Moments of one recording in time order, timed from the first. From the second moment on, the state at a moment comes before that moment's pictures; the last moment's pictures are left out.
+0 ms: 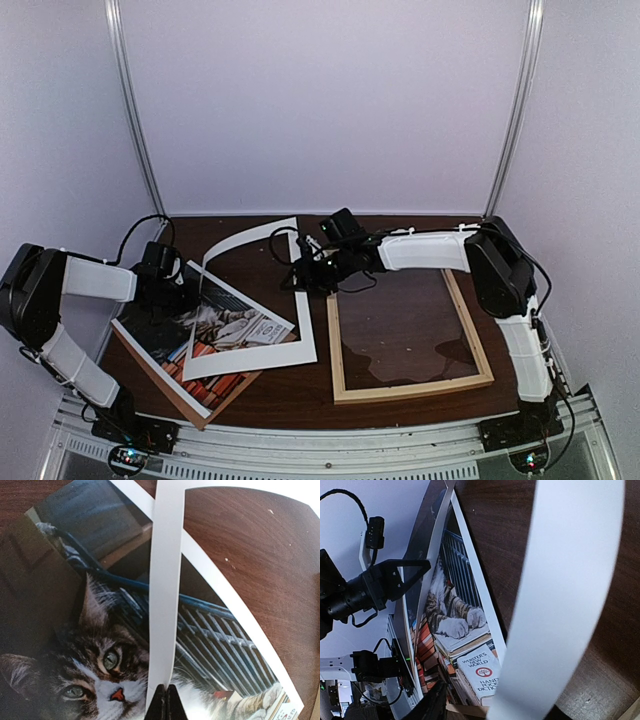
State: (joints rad) left arm -0.20 1.54 0.65 -0.04 0.09 -0.50; right arm 0.78 2.26 1.73 -0.22 -0.56 0.69
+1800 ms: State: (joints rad) left arm -0.20 1.19 0.61 -0.20 0.08 -0.47; right arm 0.54 1.71 1.48 -0.72 -0.63 0.41
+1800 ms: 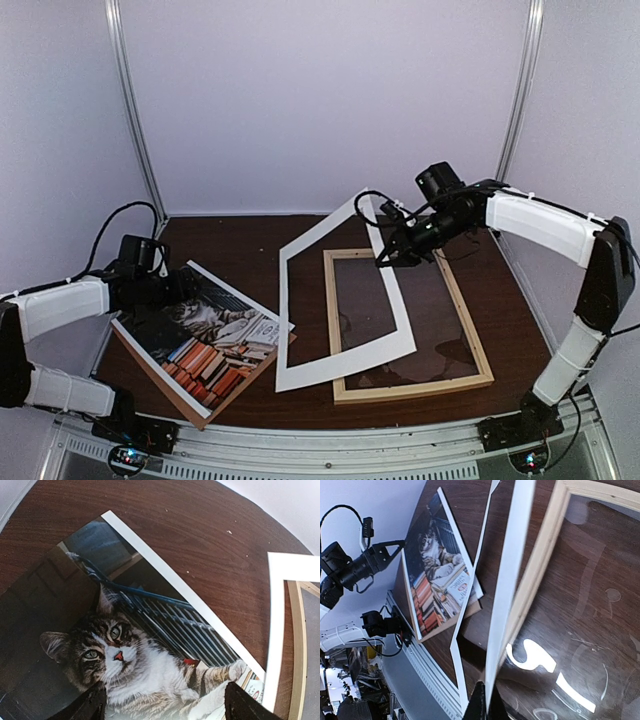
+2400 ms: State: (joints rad) left arm -0.24 1.23 0.62 -0.20 0.09 -0.46; right arm 0.27 1.44 1.37 -1.17 -0.30 0.14
